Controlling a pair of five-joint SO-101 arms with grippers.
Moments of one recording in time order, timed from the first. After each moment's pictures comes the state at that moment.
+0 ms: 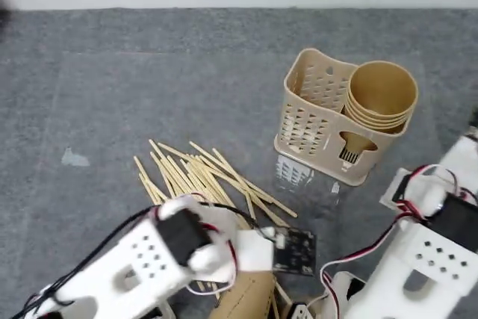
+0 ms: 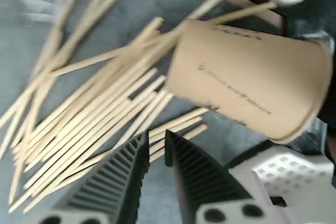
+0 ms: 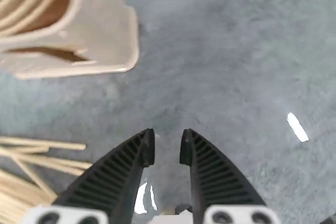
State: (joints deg) left arm 53.9 -37.8 36.3 99.3 -30.7; right arm 29.9 -47.7 22.3 98.3 -3.8
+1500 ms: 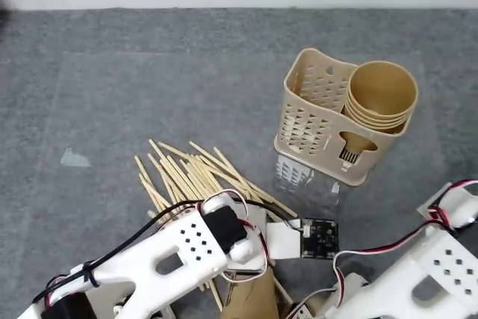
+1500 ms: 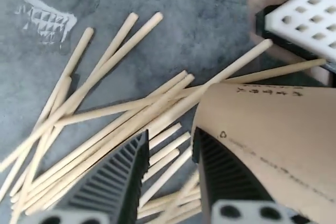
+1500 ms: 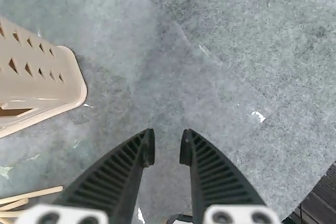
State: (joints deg) left arm 53.6 -25.5 44.6 74.4 -27.3; right arm 44.9 -47.7 22.3 96.0 -4.0
